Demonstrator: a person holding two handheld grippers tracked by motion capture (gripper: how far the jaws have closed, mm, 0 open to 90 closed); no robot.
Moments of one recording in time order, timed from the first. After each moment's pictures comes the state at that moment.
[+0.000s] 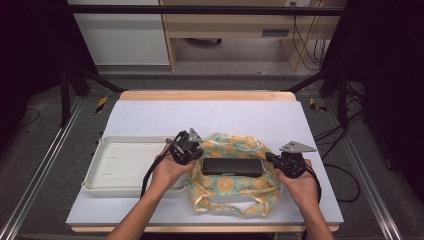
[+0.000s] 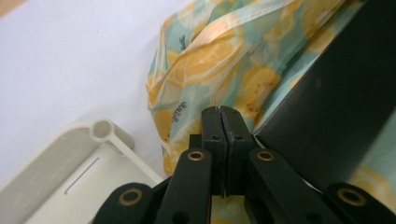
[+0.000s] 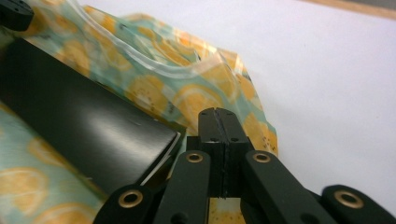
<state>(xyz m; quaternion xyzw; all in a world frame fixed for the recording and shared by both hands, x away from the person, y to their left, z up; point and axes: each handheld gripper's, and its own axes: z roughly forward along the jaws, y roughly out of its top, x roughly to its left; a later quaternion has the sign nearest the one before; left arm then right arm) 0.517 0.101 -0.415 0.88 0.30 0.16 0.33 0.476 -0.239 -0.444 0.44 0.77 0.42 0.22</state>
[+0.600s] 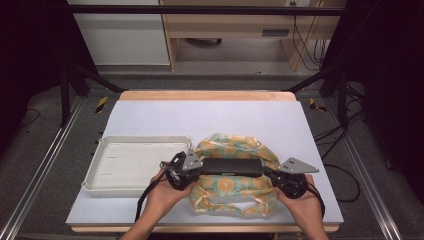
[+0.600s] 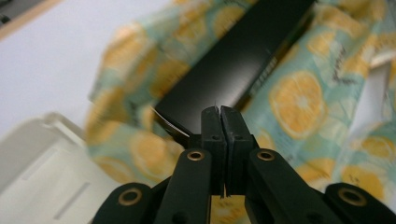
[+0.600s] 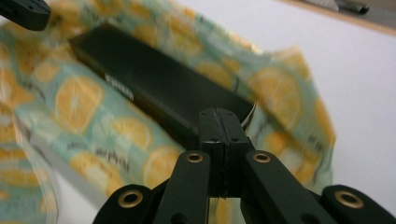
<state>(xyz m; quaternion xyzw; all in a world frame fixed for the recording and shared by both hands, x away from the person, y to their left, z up) 0.441 0.099 -0.420 0.88 0.25 0.17 0.37 0.417 -0.223 -0.435 0.39 0.79 0.42 0.23</state>
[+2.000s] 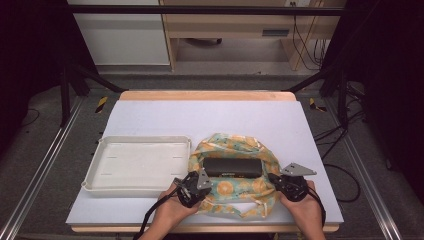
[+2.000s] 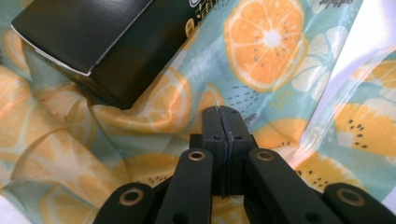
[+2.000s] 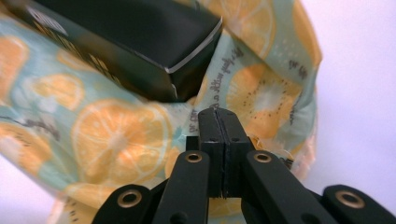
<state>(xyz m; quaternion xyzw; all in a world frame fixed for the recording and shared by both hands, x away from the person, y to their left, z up) 0.428 0.081 -0.469 0.92 0.23 0.14 0.30 0.427 -0.238 -0.473 0.44 0.79 0.37 0.21</state>
